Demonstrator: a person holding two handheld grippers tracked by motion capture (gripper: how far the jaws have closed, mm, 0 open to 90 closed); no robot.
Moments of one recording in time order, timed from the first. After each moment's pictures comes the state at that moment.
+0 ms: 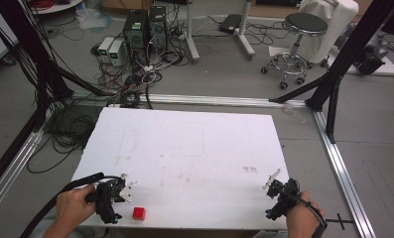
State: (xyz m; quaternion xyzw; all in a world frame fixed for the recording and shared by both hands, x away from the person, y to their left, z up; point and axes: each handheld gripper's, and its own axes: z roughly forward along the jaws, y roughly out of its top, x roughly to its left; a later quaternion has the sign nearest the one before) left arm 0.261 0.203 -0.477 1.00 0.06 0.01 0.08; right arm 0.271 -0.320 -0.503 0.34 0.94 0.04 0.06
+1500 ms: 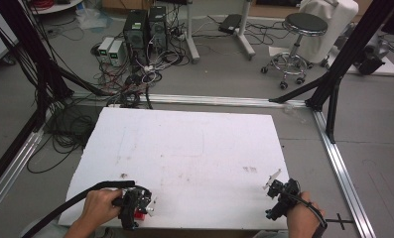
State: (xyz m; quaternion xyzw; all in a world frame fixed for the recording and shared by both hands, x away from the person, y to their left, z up) left arm 0.255 0.140 -0.509 1.00 -0.06 -0.01 0.04; right arm 0.271 -0.321 -0.504 0.34 0.94 0.05 0.06
